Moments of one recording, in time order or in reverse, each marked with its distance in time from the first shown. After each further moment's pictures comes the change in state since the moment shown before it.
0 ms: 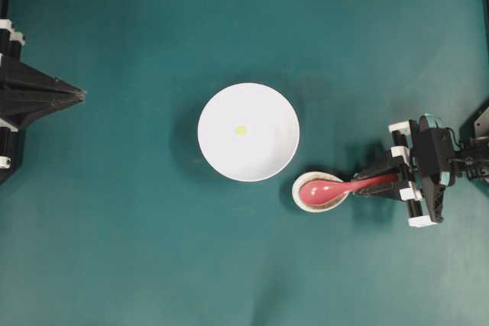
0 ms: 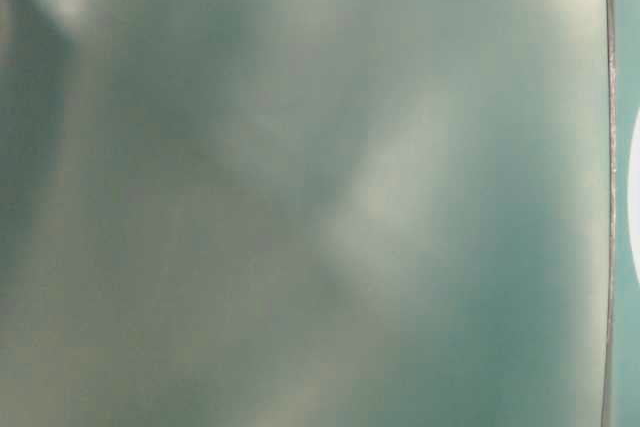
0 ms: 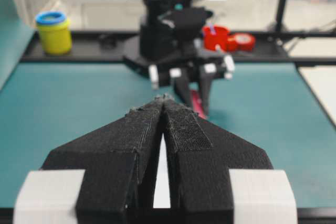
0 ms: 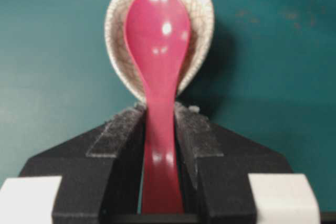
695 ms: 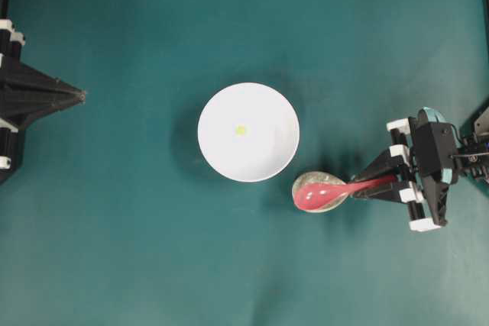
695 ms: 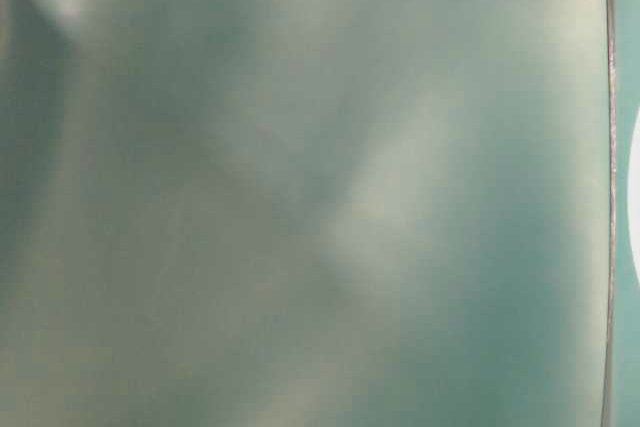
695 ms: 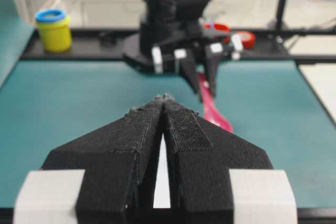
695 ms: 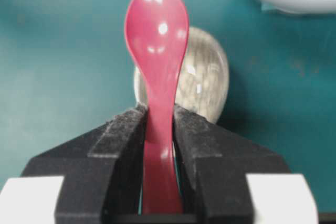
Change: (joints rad) left arm 0.000 -0.002 0.000 0.000 0.008 0.000; right arm -0.009 -0.302 -0.097 -0.002 0.408 -0.008
